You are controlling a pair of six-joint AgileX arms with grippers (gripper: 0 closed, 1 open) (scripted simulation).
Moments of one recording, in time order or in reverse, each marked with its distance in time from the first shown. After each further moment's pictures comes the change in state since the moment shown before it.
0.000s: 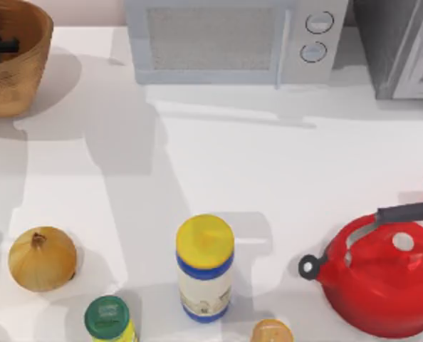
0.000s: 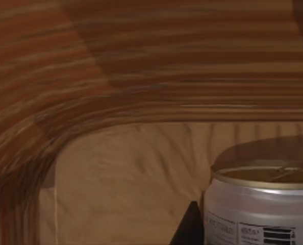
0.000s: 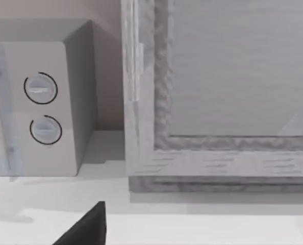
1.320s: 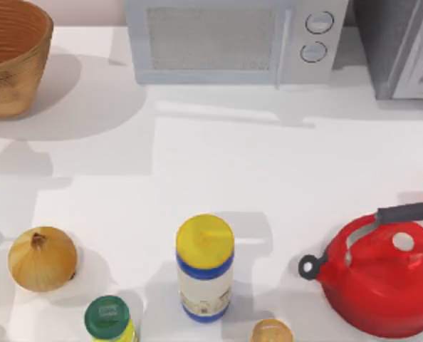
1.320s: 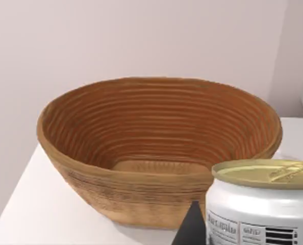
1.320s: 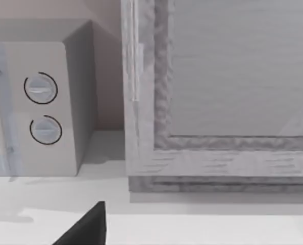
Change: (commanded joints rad) left arm -0.091 -1.934 -1.739 0.819 -0.138 -0.136; right arm 0.000 0.000 0.000 0.000 0.000 0.000
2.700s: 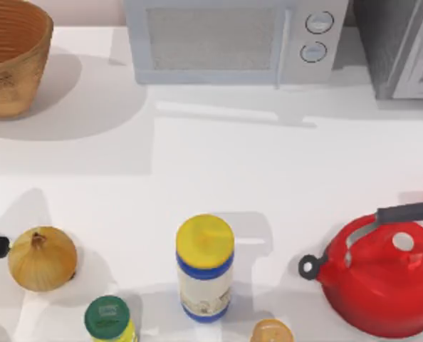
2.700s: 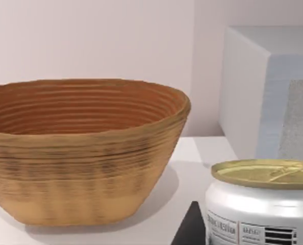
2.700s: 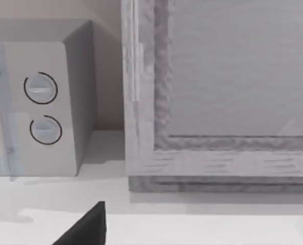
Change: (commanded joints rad) left arm -0.072 -0.542 -0.618 0.332 0.104 -0.035; right arm 0.000 0.000 0.000 0.000 0.000 0.000
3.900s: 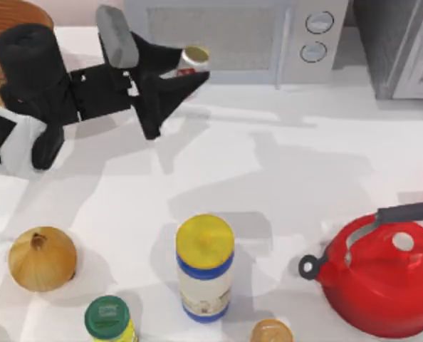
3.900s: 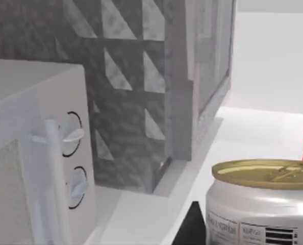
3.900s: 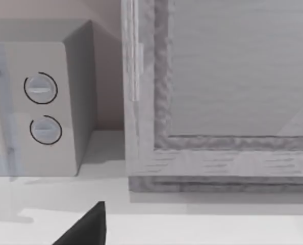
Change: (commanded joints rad) left arm -0.244 1.826 0.888 0.952 0.955 0.025; right arm 0.000 0.000 0.000 0.000 0.000 0.000
